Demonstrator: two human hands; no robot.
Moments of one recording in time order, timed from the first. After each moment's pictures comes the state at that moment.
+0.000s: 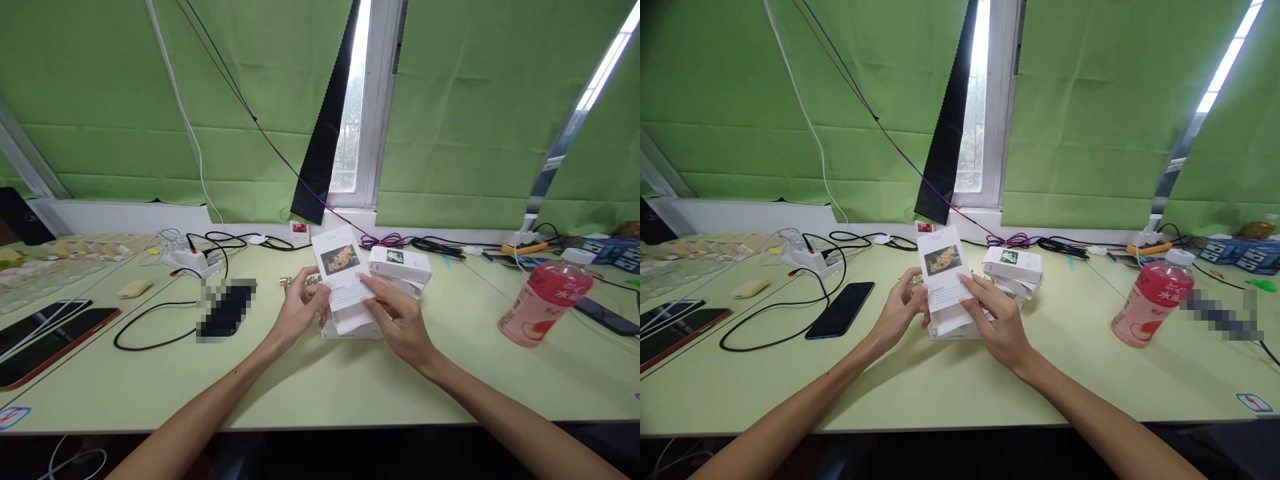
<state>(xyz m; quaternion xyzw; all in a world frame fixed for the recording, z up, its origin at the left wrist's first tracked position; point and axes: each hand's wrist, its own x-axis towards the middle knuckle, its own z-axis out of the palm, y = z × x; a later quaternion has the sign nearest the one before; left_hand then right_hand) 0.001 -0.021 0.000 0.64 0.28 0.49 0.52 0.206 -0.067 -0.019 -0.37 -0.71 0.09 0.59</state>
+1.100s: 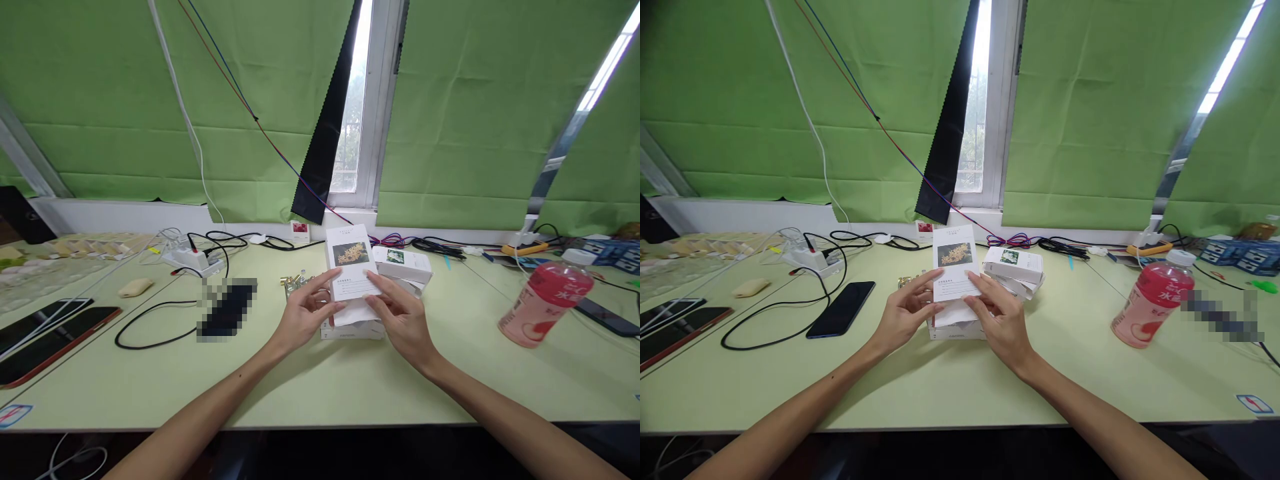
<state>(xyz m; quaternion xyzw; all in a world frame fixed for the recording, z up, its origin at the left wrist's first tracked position) 0.004 -0.023 -0.008 0.67 0.23 0.51 0.49 0.203 -0.068 -0.019 -0.37 -0.66 0.16 0.64</state>
